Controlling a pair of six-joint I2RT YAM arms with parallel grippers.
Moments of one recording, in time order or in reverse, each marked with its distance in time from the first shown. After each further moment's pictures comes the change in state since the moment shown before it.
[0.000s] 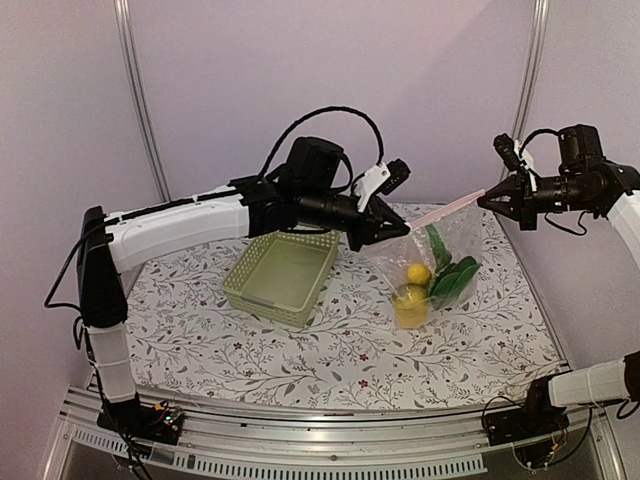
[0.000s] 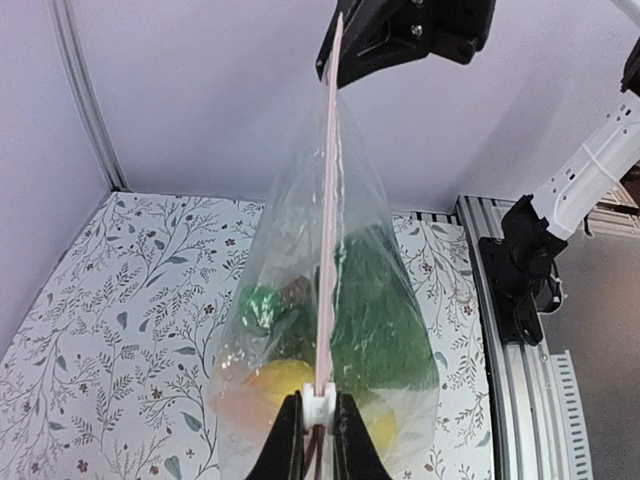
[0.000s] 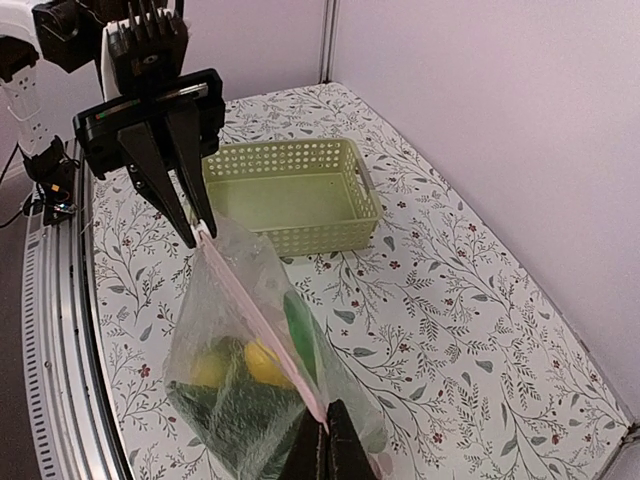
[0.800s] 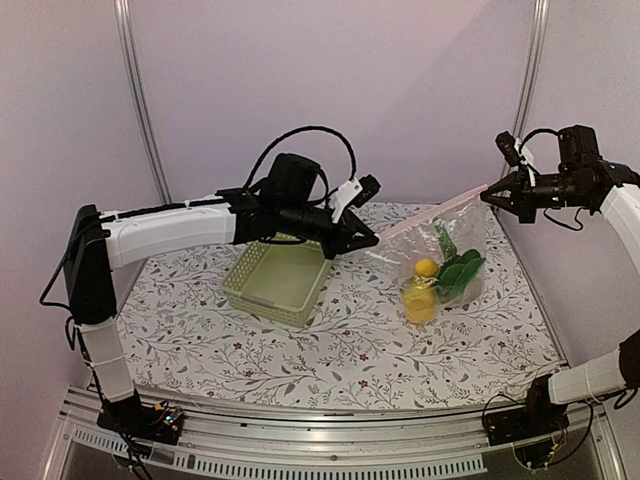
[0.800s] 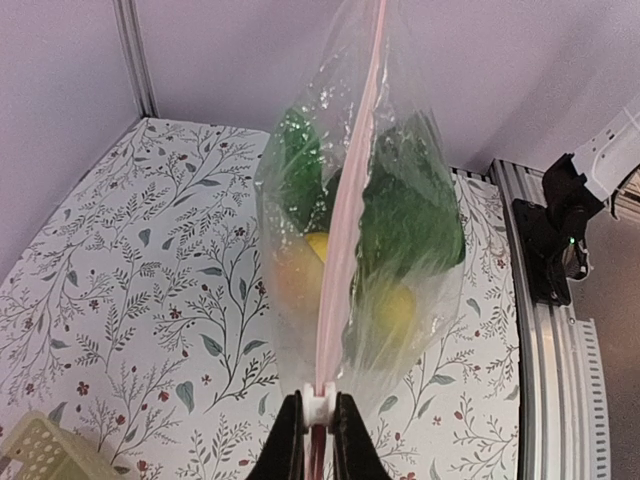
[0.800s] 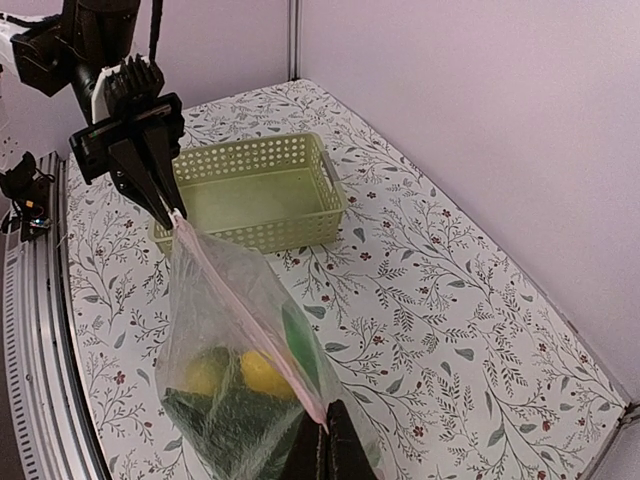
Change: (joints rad) left arm 0.093 -0.069 -0.221 0.051 0.001 -0.008; right arm -0.083 0.069 0.000 0.055 -0.018 0.012
